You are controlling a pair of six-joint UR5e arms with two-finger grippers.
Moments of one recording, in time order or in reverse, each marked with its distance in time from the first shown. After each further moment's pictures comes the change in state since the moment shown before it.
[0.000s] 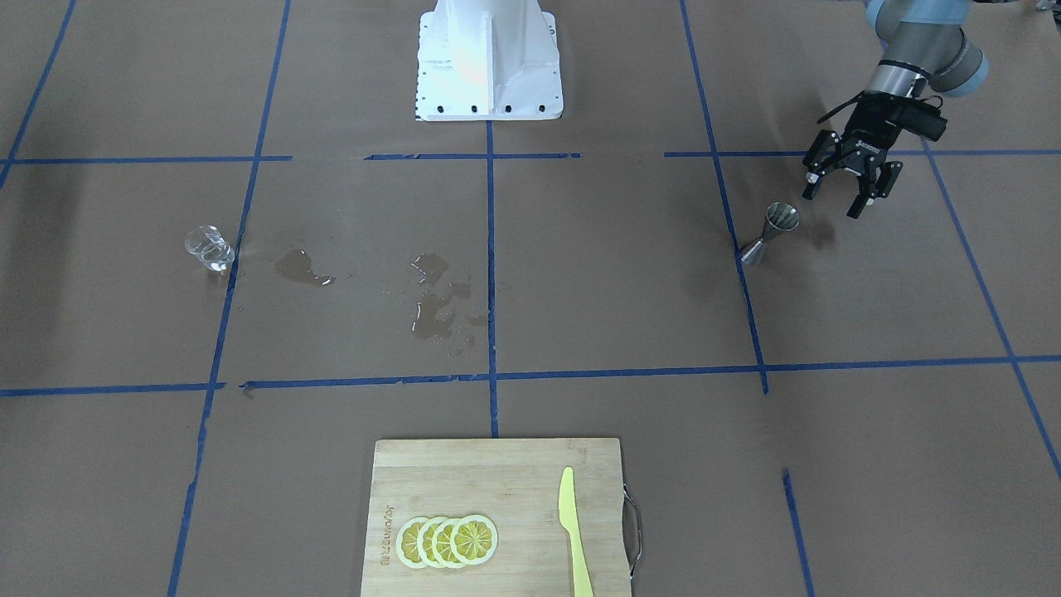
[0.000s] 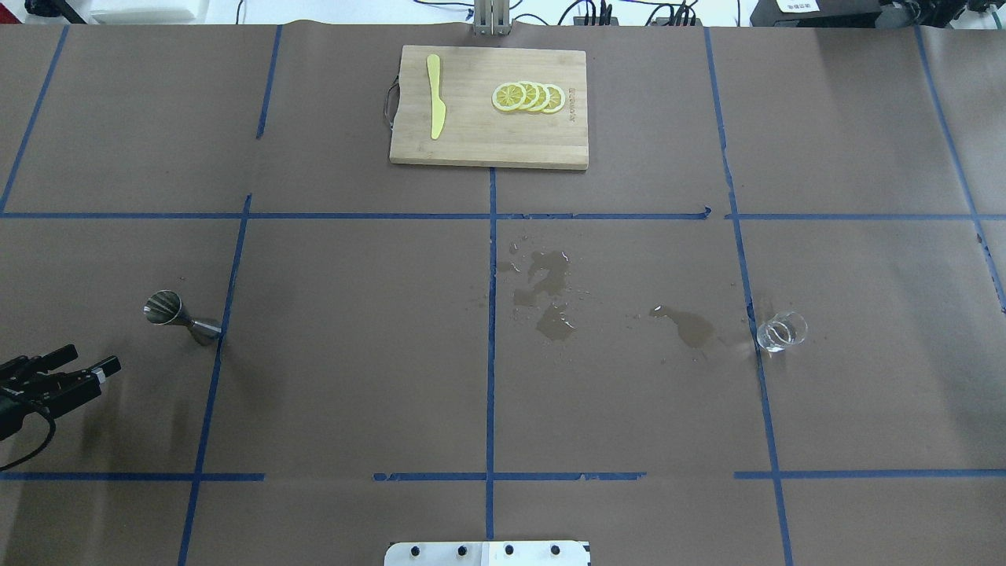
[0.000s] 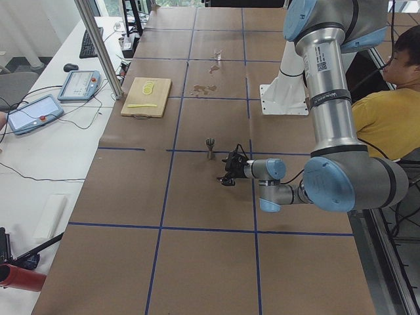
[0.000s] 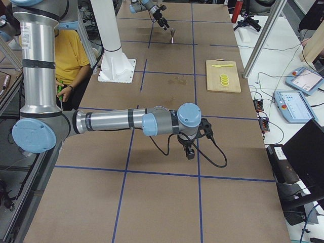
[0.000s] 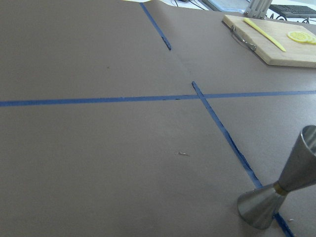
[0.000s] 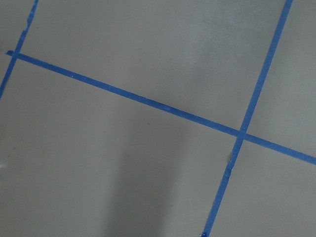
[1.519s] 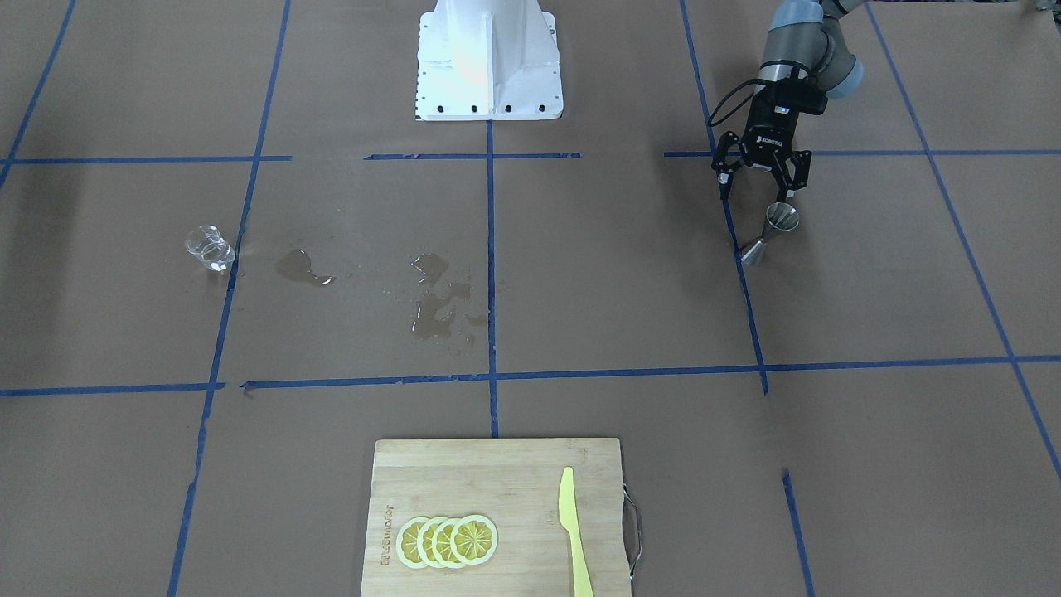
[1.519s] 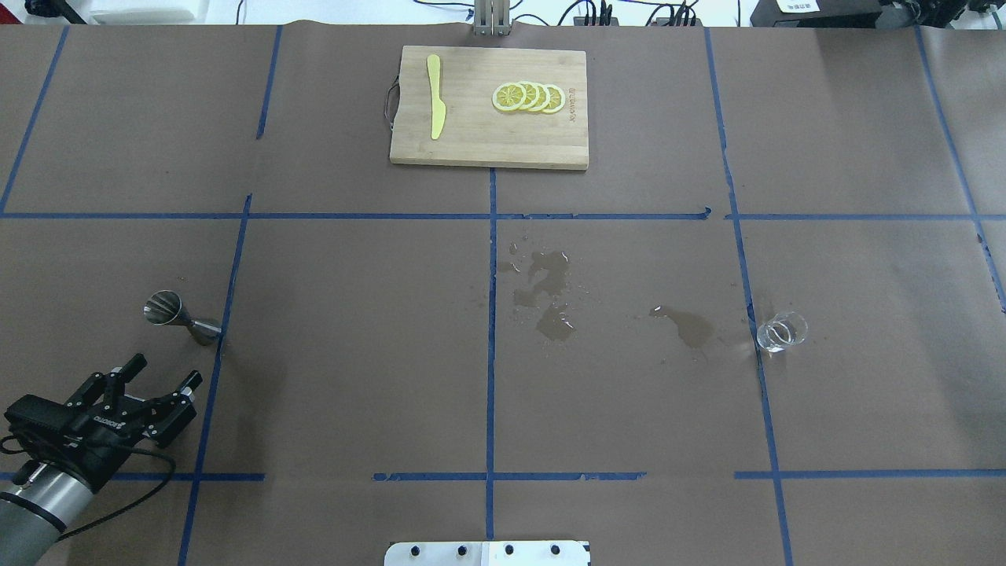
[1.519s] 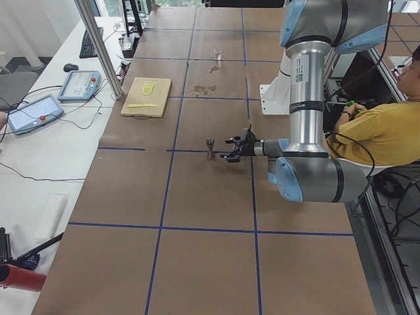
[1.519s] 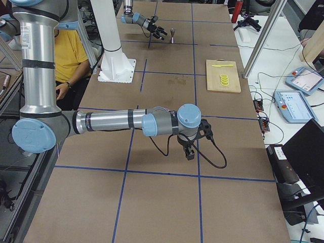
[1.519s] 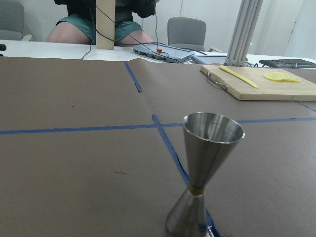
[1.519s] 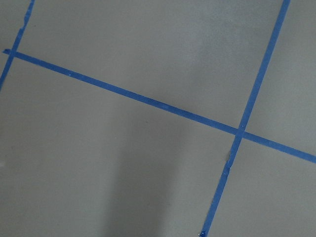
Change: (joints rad) left arm 0.230 -0.222 -0.023 0.254 0.540 0.159; right arm 0.000 -0.002 -0.004 0.000 -0.002 0.000
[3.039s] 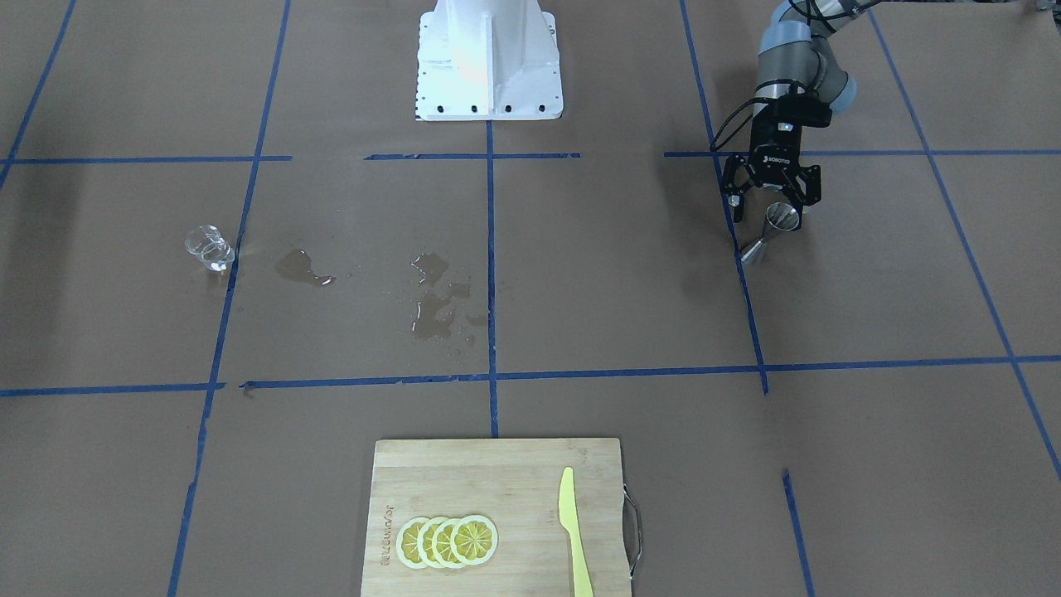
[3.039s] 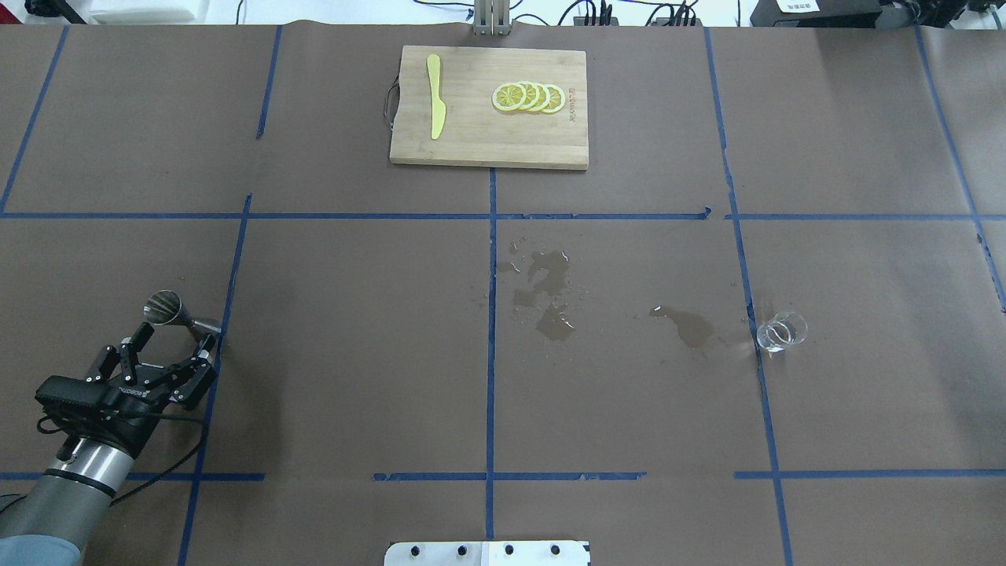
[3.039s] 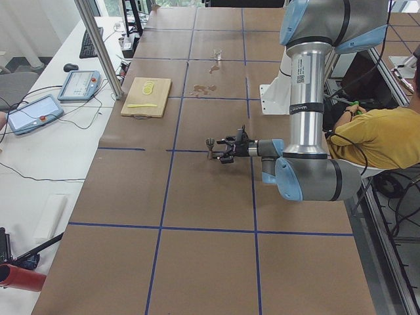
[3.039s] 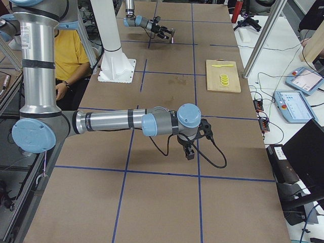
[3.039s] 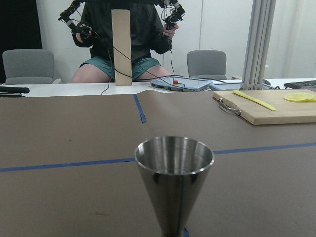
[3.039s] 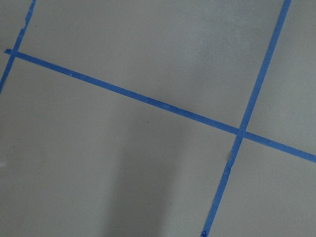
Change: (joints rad) left arm -0.086 -0.061 0.066 0.021 0.048 -0.011; right arm 0.000 -0.002 0.003 0.000 0.002 0.000
